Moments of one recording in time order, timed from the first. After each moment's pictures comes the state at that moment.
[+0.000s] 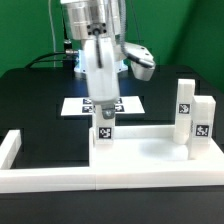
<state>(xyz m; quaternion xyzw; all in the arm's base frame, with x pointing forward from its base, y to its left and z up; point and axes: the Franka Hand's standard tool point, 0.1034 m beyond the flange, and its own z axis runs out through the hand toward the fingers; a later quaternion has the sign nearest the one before) 0.642 -0.046 0.113 -0.63 0.77 0.02 0.07</state>
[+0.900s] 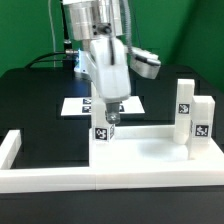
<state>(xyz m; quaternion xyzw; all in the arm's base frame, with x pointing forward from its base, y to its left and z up) 0.639 -0.045 0.108 -0.77 0.64 -0.01 0.07</state>
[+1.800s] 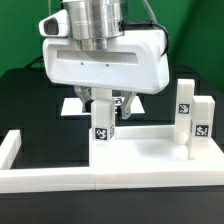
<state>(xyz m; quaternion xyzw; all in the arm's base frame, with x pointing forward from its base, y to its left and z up) 0.644 -0.051 0.112 -0.94 0.34 -0.01 0.04</state>
